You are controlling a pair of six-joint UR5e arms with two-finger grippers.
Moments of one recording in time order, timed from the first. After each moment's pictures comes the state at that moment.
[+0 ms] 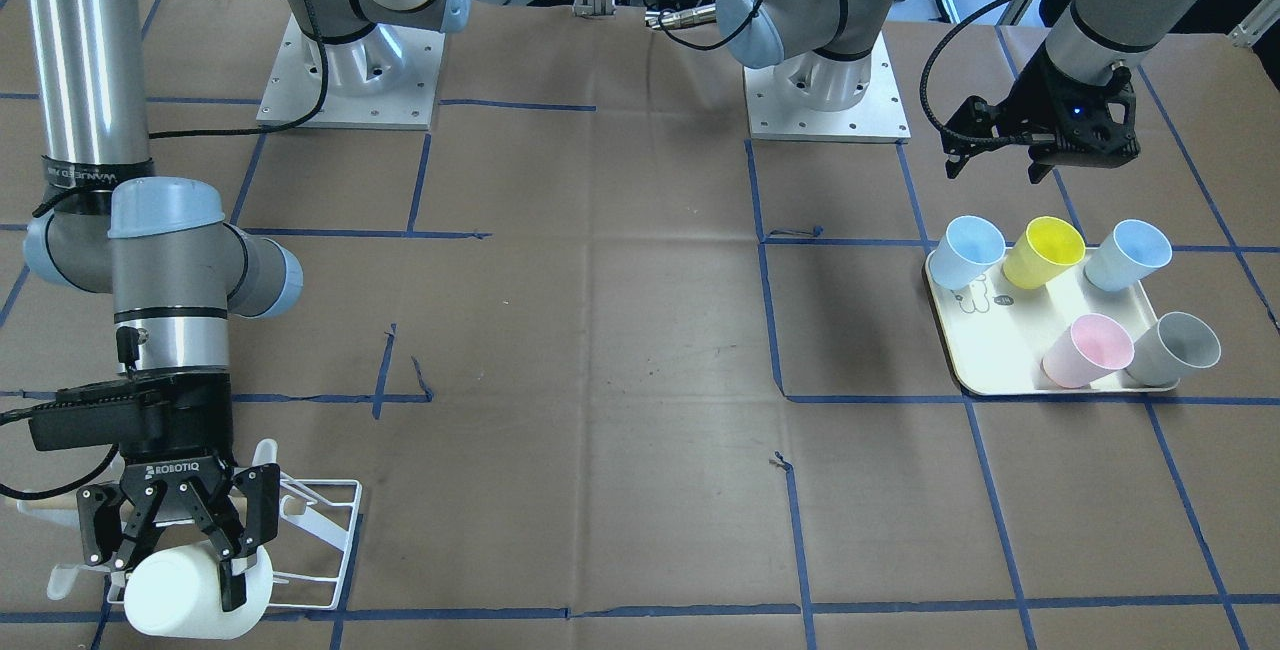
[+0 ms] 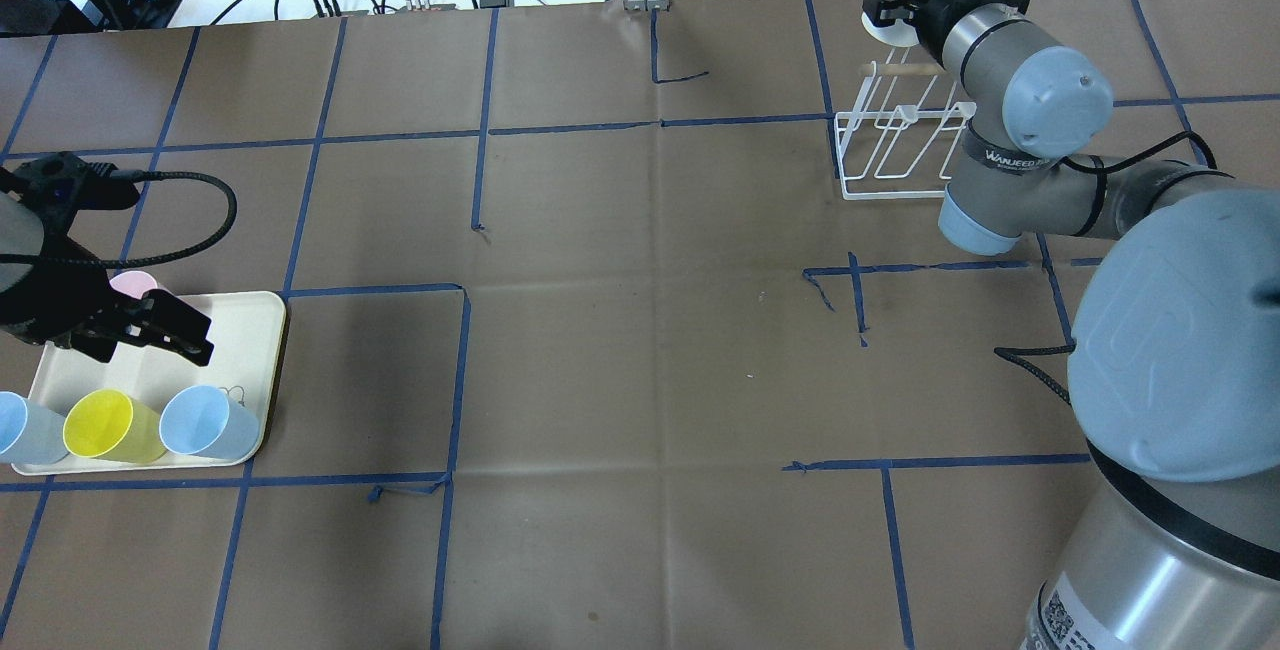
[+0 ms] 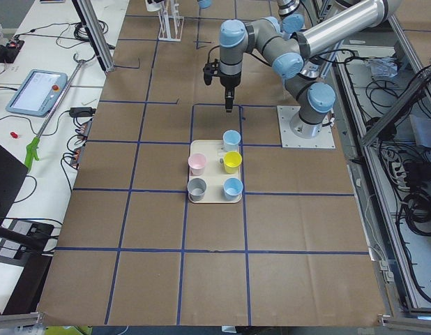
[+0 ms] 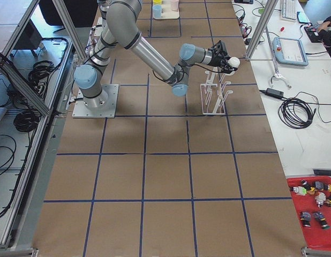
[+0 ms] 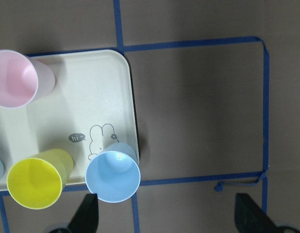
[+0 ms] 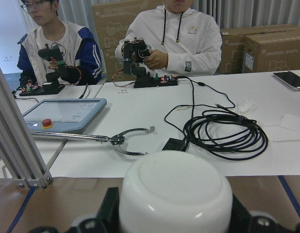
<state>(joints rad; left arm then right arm) -1.08 -1.31 -2.06 -1.38 1.64 0.55 1.42 -0.97 1.80 -3.57 -1.31 0.00</state>
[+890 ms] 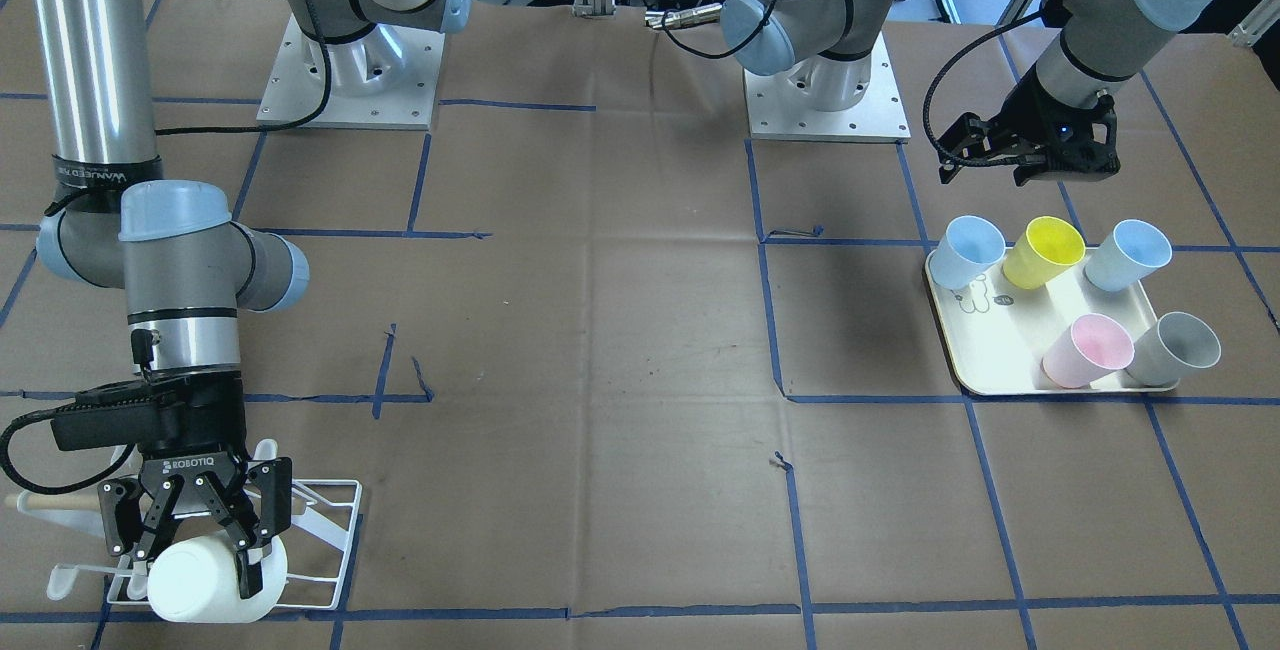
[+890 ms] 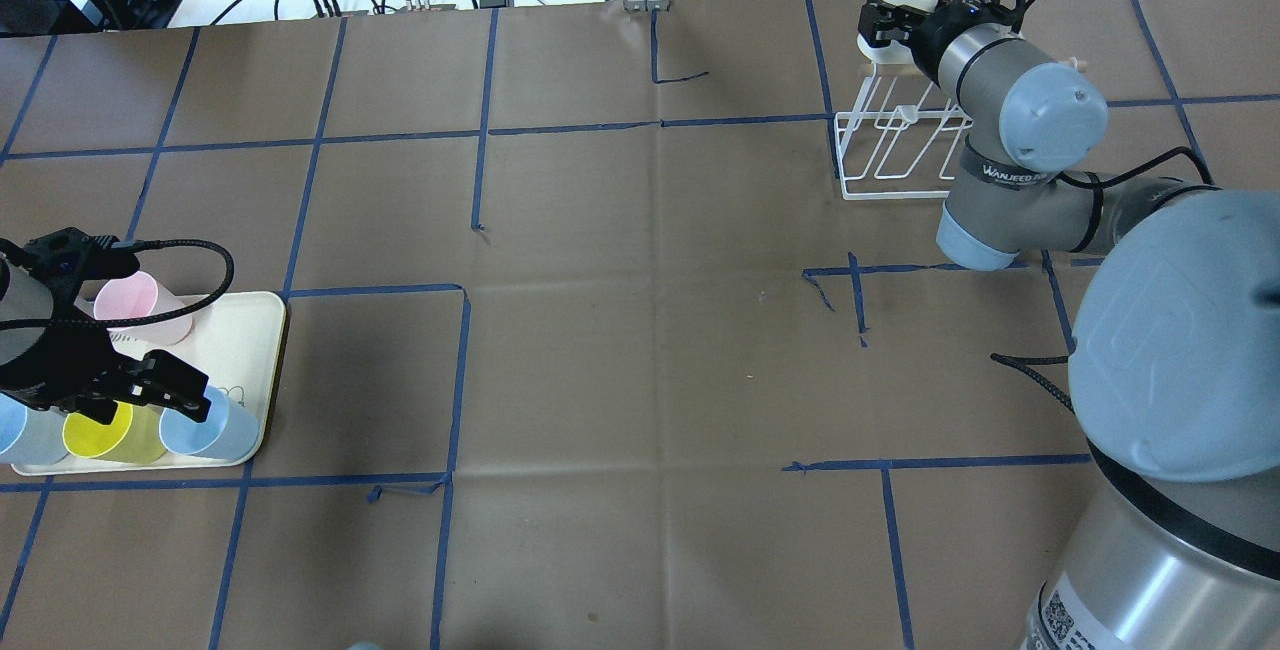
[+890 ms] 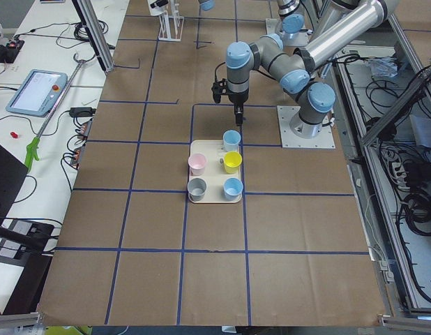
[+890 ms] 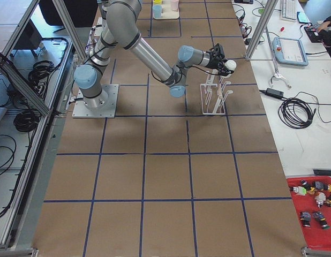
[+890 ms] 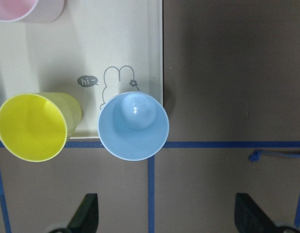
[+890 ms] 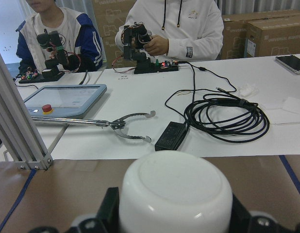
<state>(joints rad) -0.99 -1.32 -2.17 -1.32 1.62 0.58 1.41 -0.97 1.84 -3.56 -1.30 0.00</state>
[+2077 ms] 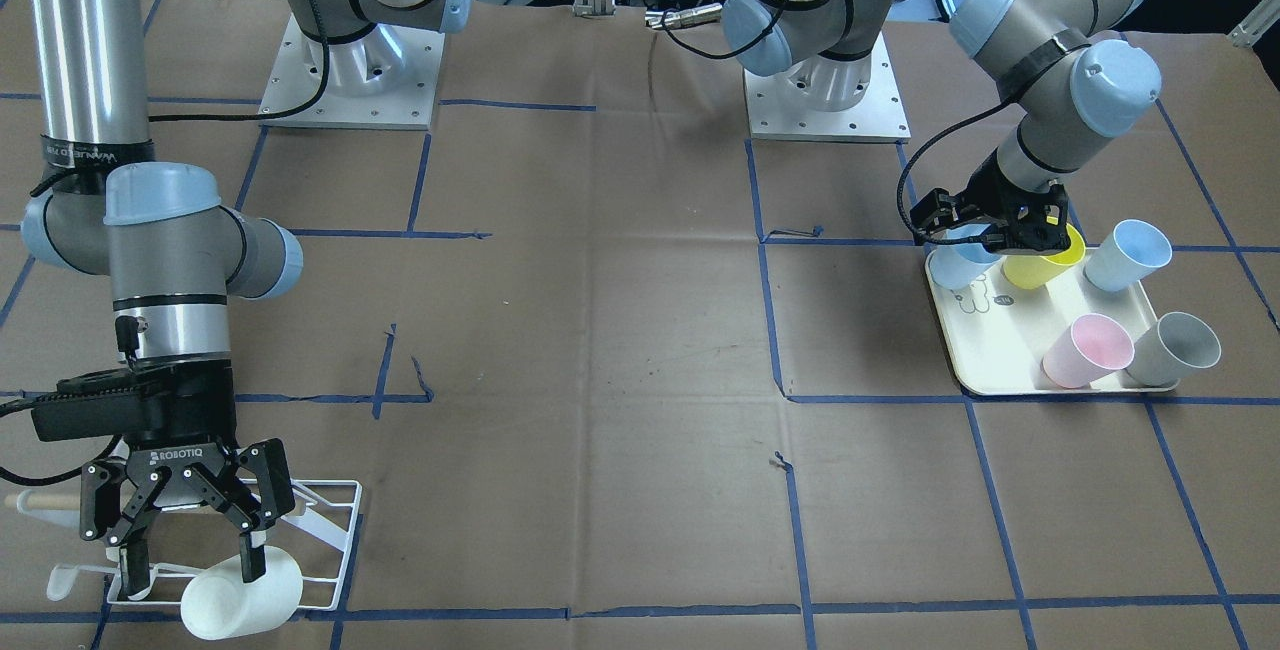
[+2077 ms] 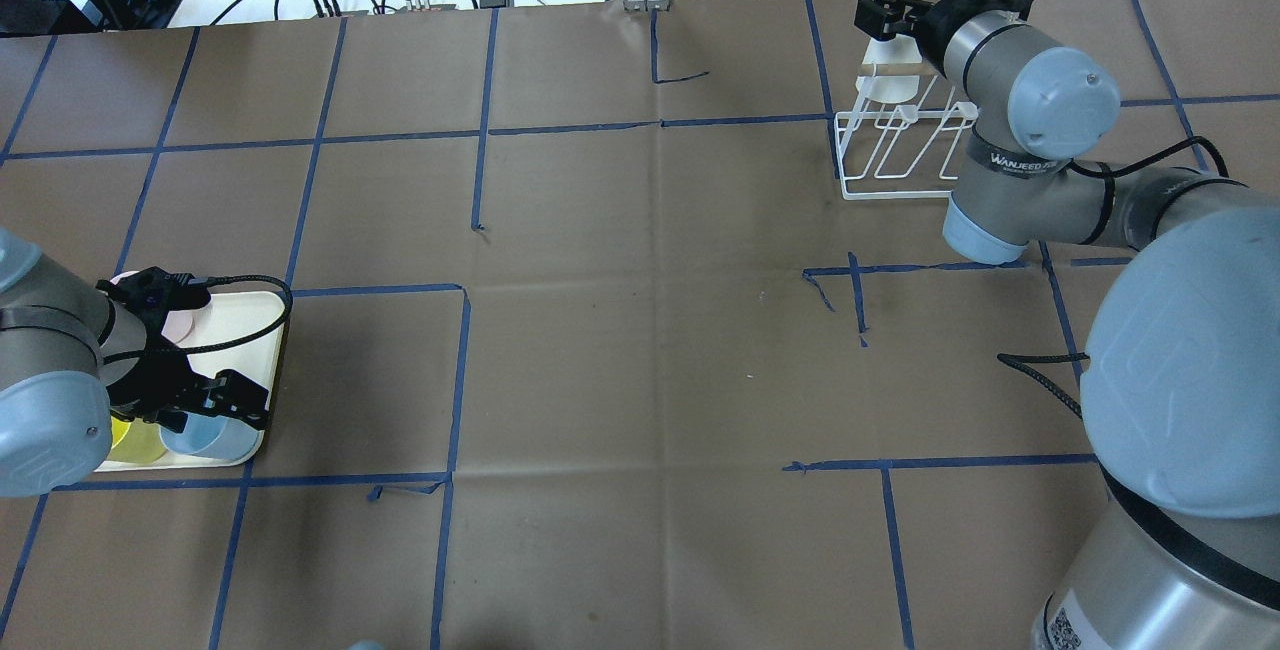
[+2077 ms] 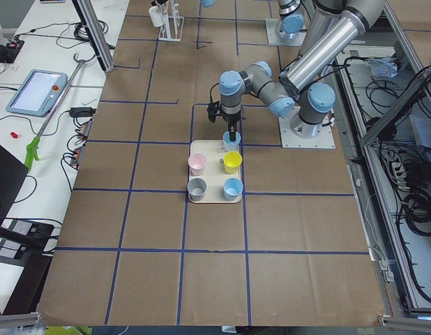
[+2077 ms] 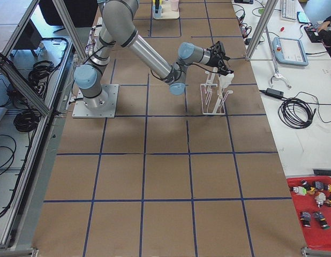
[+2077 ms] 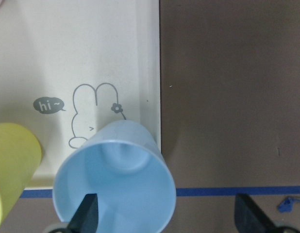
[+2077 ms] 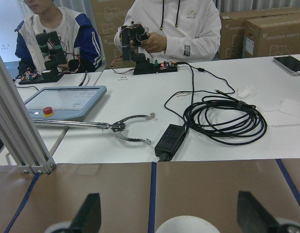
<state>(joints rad) -0.99 -1.54 -2.31 -0.97 1.61 0.58 1.42 -1.03 1.83 -3.50 -1.31 0.00</state>
